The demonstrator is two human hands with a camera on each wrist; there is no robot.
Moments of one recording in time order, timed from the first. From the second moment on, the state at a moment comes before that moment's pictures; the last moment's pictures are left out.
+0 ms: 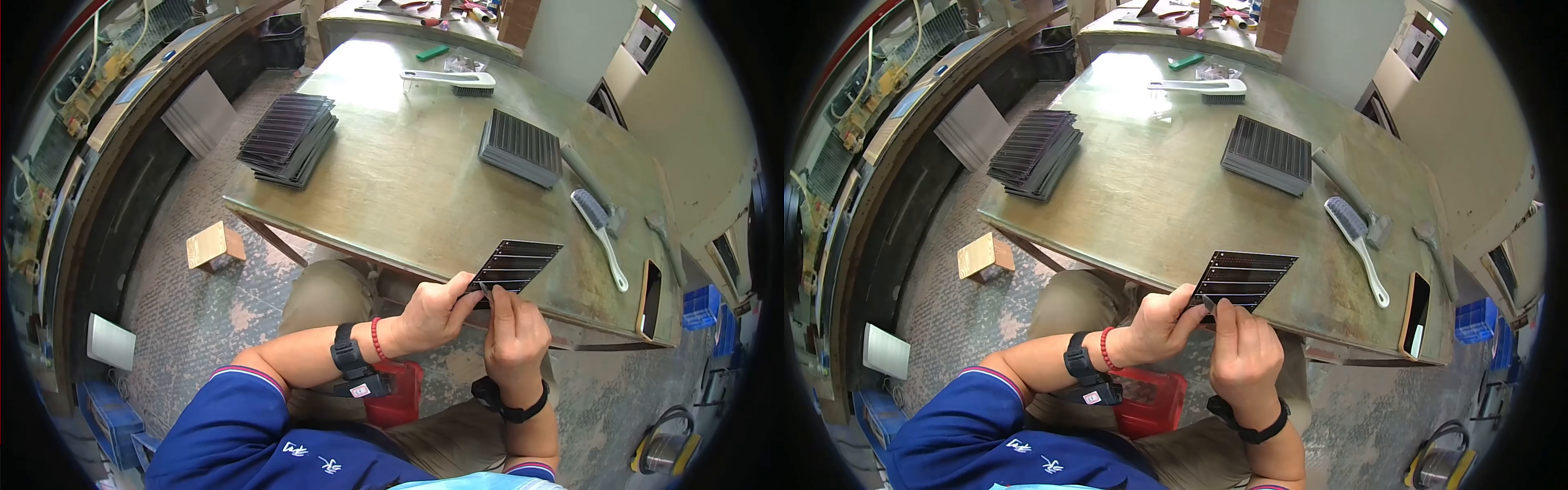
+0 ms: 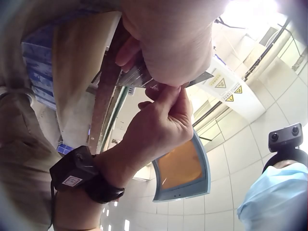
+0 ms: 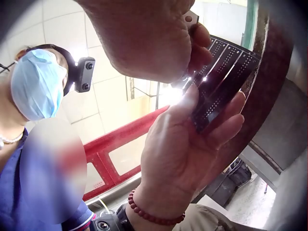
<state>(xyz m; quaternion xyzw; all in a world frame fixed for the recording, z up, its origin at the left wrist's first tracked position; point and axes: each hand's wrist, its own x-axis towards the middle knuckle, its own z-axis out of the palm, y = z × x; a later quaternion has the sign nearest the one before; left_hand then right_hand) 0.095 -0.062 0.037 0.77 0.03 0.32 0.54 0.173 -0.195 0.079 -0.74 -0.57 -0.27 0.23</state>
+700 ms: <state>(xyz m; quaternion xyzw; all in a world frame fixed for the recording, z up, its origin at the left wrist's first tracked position) 0.099 -0.066 0.027 0.75 0.01 0.34 0.56 0.179 -0.204 0.079 -0.77 -0.54 -0.25 0.24</state>
